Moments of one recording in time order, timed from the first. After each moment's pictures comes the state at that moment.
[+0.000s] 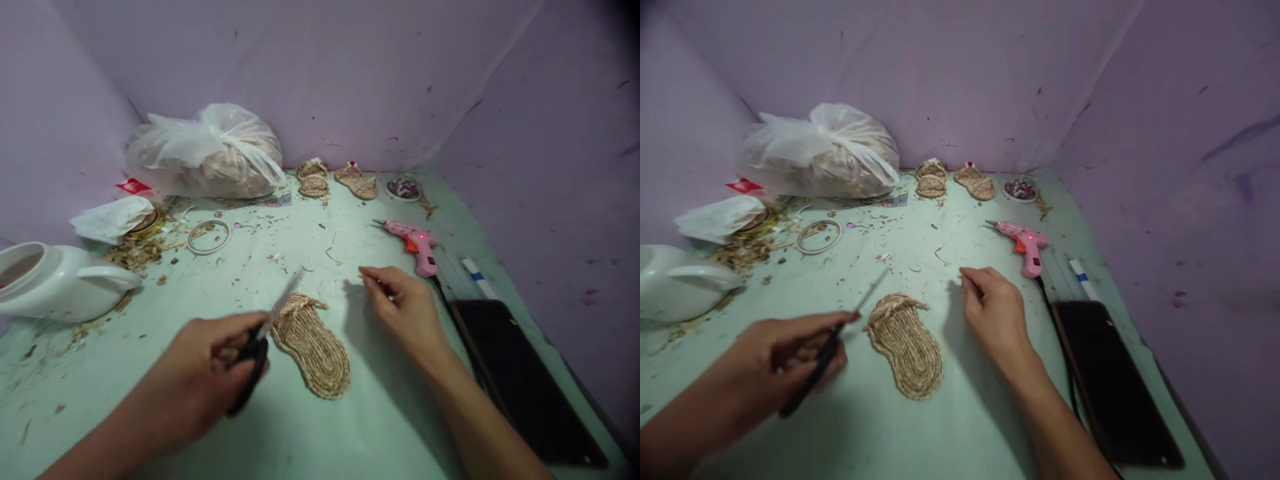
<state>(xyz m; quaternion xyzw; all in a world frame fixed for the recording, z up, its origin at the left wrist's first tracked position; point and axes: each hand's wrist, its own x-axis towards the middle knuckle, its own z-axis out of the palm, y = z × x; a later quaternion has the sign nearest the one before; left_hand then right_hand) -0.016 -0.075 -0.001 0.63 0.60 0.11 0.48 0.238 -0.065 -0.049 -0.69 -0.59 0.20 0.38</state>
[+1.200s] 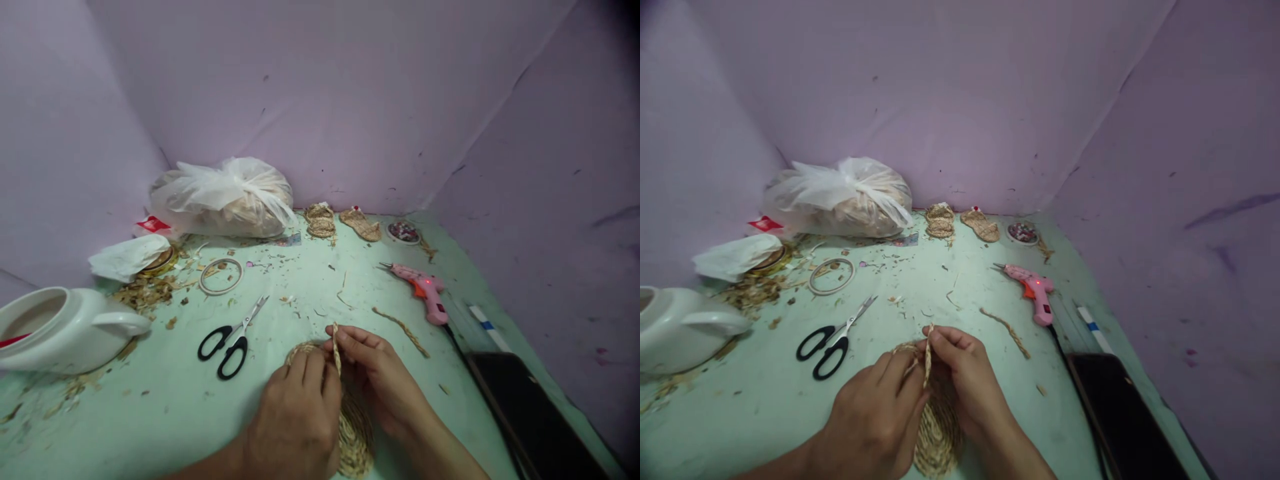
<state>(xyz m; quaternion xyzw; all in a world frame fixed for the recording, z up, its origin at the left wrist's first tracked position) 0.044 -0.071 -0.036 0.91 0.35 0.24 -0.01 0.172 -0.057 -0.031 -0.48 -0.14 0.70 0.51</state>
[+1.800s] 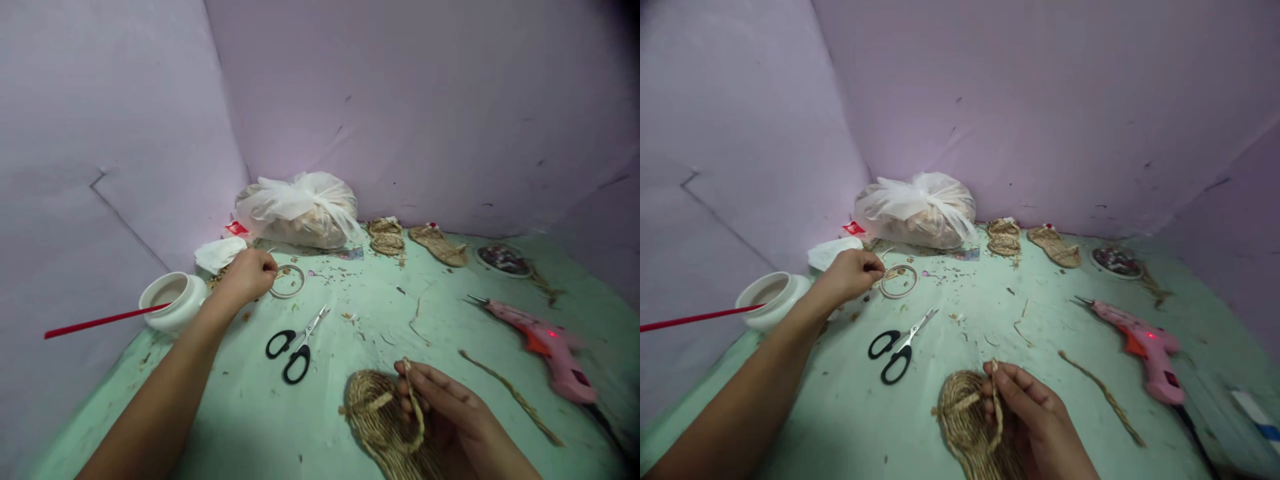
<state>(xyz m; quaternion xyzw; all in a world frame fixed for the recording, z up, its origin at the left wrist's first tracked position) -0.098 0.072 0.012 0.72 0.68 0.12 0.12 0.165 -0.058 -0.039 -0.51 -0.13 0.71 0.47</state>
